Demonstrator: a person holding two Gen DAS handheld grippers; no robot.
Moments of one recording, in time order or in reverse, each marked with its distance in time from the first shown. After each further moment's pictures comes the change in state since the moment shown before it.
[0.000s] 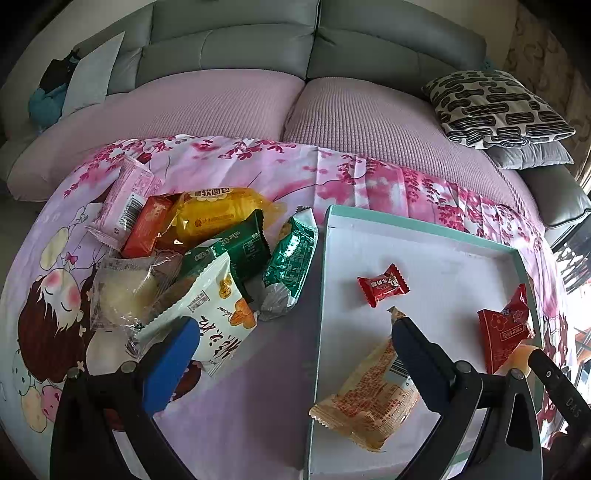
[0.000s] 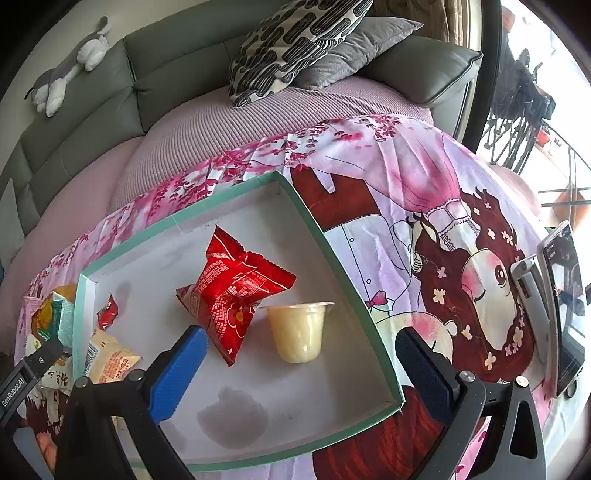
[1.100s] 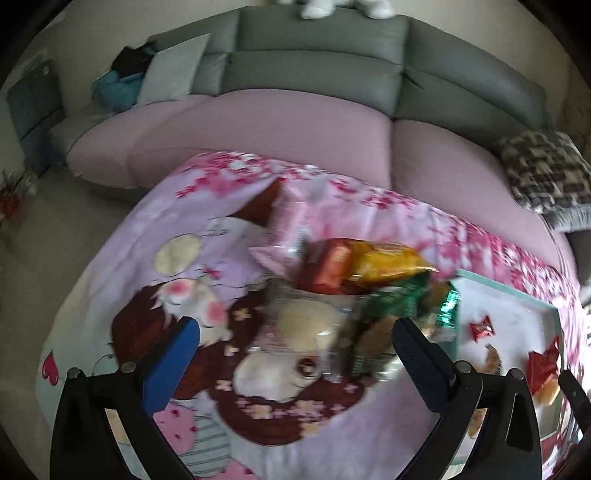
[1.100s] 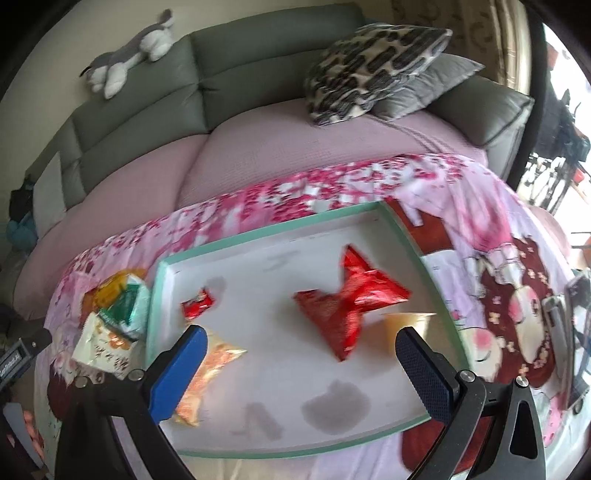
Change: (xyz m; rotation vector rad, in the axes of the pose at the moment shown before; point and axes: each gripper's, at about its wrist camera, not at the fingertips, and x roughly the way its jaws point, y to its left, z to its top) left arm -0.061 0.133 0.015 -0.175 -0.084 0.182; right arm -0.041 0.083 -0.007 -0.143 -0.059 0.145
